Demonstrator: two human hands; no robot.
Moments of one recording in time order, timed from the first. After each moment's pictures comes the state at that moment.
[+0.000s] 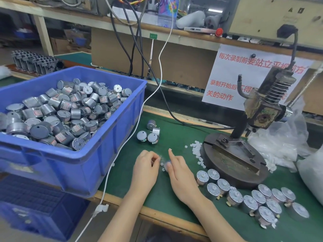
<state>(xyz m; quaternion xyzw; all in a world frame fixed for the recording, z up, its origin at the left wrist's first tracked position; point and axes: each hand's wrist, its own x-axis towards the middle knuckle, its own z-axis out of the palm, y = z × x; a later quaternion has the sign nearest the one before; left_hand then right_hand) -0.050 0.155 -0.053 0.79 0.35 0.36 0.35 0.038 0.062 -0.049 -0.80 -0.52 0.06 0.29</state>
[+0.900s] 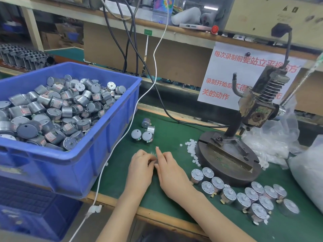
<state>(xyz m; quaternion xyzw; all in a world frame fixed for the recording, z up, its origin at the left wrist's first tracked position) -0.048 0.153 -0.053 0.81 0.36 0.33 0.32 0.031 0.070 -0.041 -0.80 -0.59 0.01 0.15</state>
